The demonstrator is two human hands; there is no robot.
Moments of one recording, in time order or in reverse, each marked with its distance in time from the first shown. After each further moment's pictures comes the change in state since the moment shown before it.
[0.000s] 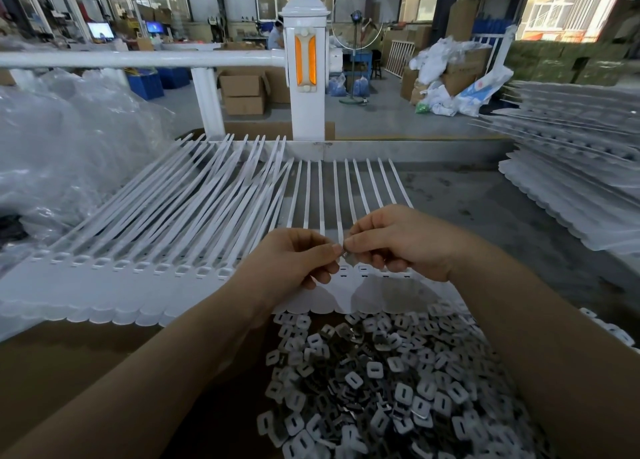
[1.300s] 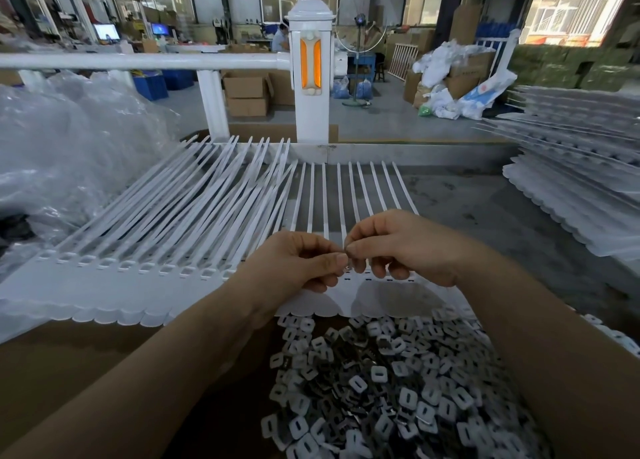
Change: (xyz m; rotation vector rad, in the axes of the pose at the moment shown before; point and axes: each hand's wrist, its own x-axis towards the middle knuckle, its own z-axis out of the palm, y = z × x) left_hand -0.006 0.004 -0.005 -0.037 -0.071 -0.011; right_hand -0.003 -0.002 0.002 -0.089 -0.034 -0.052
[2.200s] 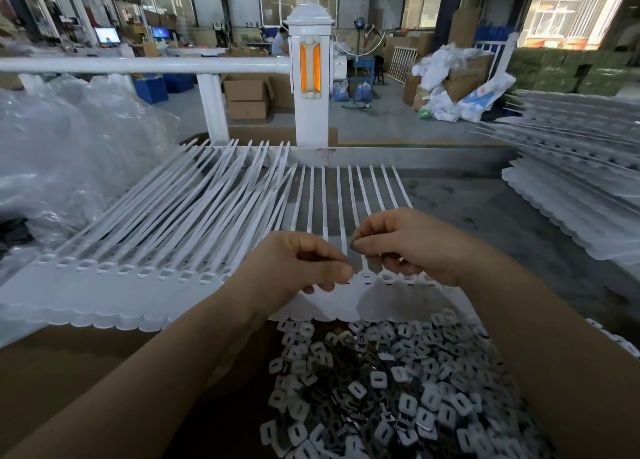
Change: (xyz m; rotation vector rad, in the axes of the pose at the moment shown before) left_hand -0.003 0.007 -0.003 0.137 -0.034 0.129; right_hand 0.003 0.006 -0.009 0.032 0.119 0.068
